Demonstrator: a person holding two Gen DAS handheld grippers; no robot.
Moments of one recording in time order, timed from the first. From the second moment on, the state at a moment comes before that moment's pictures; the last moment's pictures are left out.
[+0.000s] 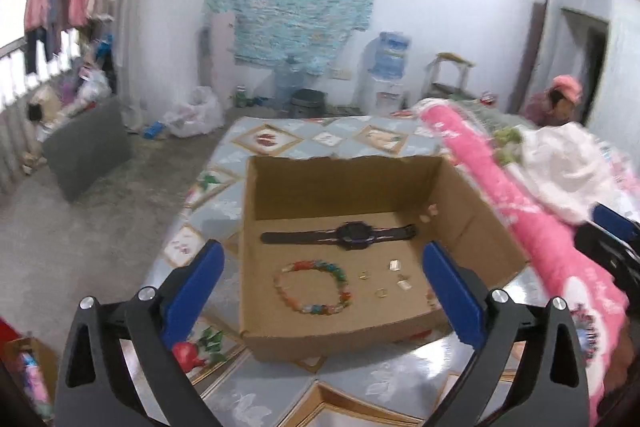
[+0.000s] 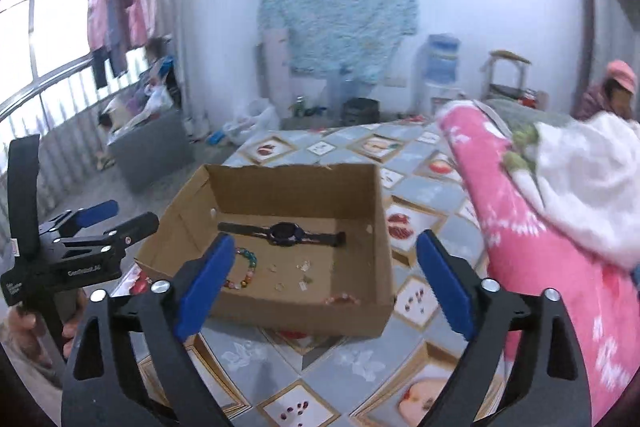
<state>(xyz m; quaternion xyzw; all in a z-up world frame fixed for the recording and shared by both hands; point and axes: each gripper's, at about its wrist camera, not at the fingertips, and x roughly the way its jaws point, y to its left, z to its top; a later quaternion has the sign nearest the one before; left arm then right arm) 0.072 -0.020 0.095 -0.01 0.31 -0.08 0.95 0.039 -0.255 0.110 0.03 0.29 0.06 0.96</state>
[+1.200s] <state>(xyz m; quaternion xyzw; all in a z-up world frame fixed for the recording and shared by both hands) 0.071 -0.031 0.051 0.00 0.44 0.00 0.90 0.057 -0.221 0.043 0.00 0.44 0.01 0.90</state>
